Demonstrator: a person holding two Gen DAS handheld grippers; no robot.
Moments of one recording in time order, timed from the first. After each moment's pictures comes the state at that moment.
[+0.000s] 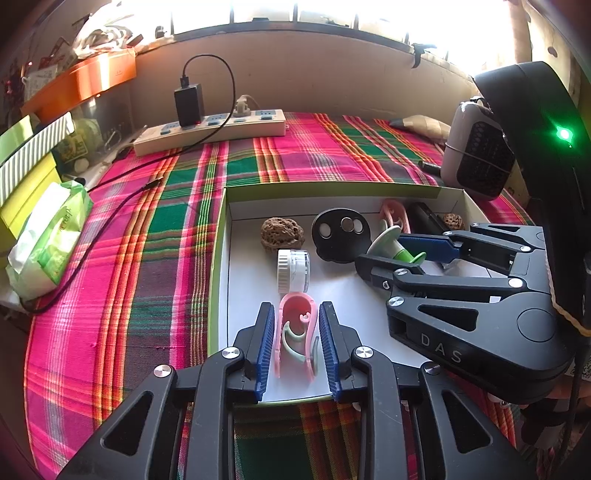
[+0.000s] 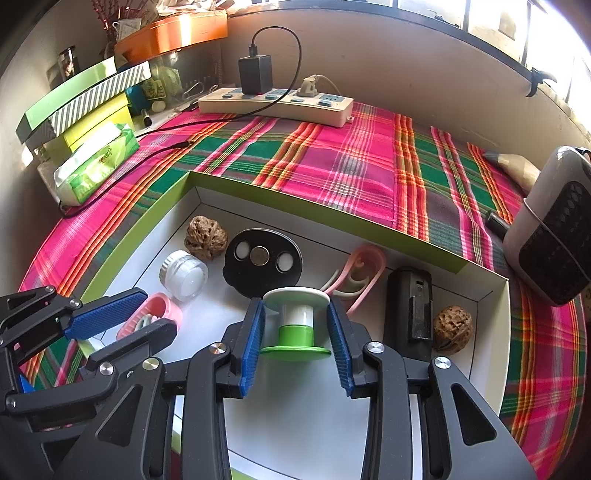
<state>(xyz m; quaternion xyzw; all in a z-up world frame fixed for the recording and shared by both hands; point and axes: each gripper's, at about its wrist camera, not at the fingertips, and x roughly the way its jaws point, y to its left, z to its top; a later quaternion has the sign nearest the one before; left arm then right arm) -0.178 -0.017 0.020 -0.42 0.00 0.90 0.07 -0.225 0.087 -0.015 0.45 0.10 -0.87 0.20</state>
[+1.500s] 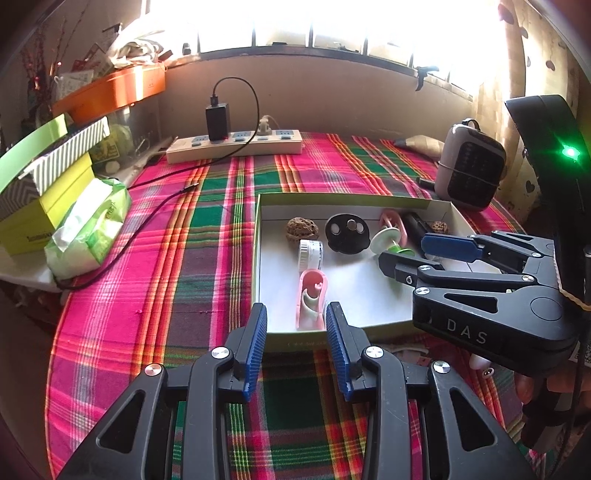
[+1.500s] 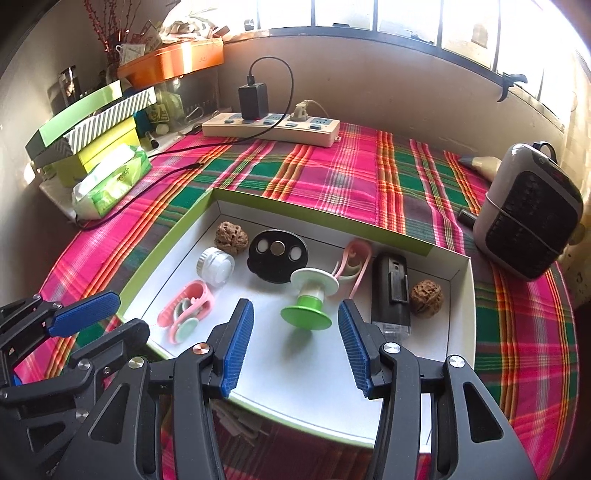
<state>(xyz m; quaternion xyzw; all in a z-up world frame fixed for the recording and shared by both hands) -0.129 -0.033 0.044 -0.39 -0.01 0.92 0.05 -0.184 0.094 0.012 0.42 0.08 -0.89 0.18</state>
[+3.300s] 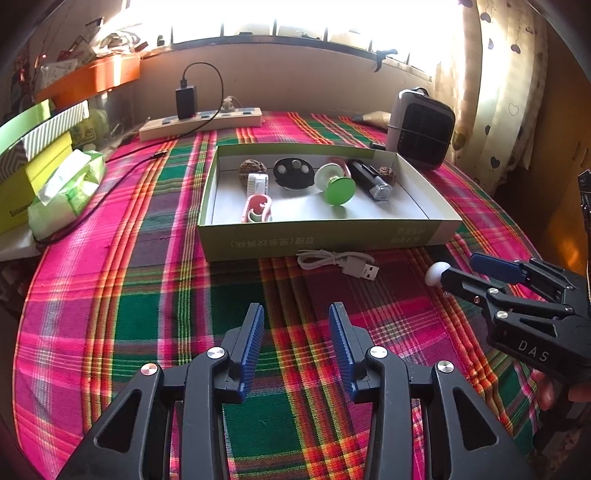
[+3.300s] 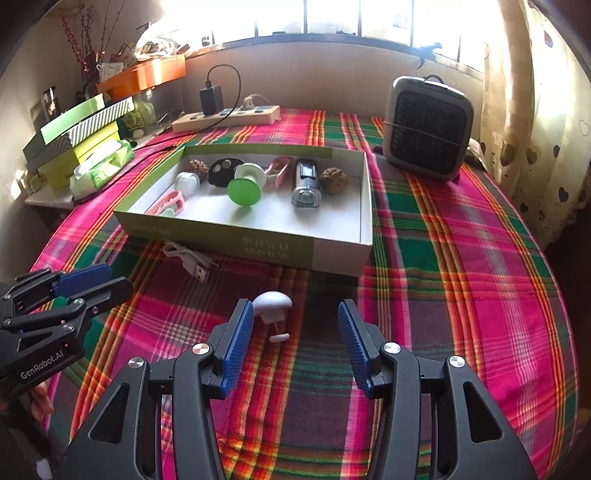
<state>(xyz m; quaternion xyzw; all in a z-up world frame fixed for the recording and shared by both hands) -0.073 -0.012 0.017 -0.40 -0.01 0.91 0.11 -0.082 0.164 -0.005 0.41 0.04 -0.91 0.10</state>
